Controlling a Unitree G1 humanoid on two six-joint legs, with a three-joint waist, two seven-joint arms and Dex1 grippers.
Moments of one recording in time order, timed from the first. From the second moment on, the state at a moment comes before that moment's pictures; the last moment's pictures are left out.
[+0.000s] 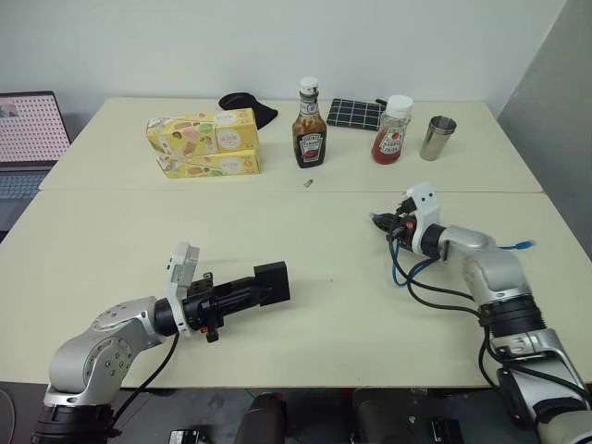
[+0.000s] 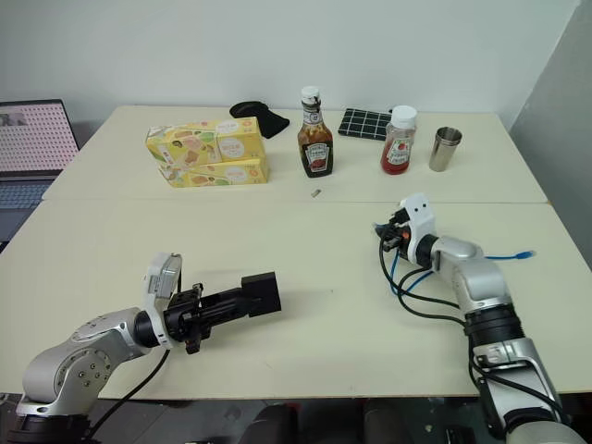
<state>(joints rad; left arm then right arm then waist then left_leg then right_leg) -0.04 0.66 0.18 -0.22 -0.83 0.64 -1.09 -0.63 -0.41 0.11 0.38 0.28 0.46 0.52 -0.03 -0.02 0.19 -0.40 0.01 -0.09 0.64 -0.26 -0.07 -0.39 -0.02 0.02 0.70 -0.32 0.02</state>
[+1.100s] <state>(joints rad) -0.32 0.41 0.30 0.54 -0.26 -0.33 -0.52 -0.58 -0.50 0.29 -0.27 0.37 0.62 0.88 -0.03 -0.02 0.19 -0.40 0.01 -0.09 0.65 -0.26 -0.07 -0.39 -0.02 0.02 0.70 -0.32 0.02</state>
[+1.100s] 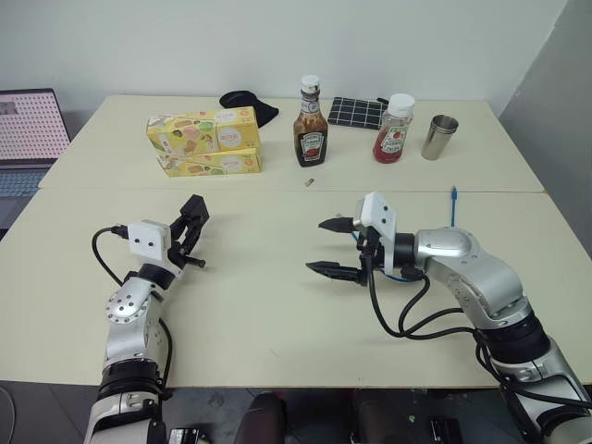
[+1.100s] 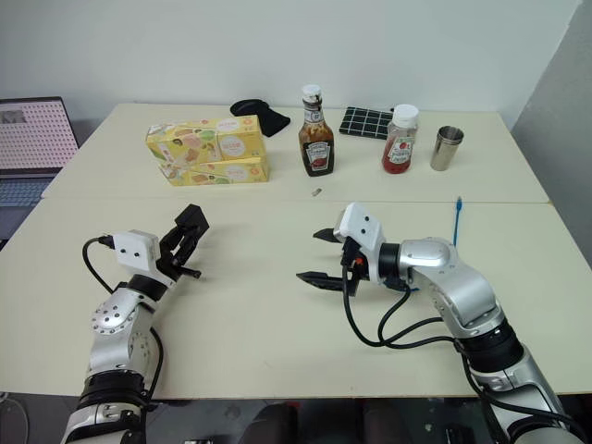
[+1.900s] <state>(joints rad) 0.08 0.49 0.31 0.02 -0.43 0.11 -0.55 -0.52 -0.51 0.29 -0.27 0.32 0.62 0.88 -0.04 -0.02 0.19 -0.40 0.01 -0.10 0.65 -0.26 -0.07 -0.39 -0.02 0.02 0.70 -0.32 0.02</state>
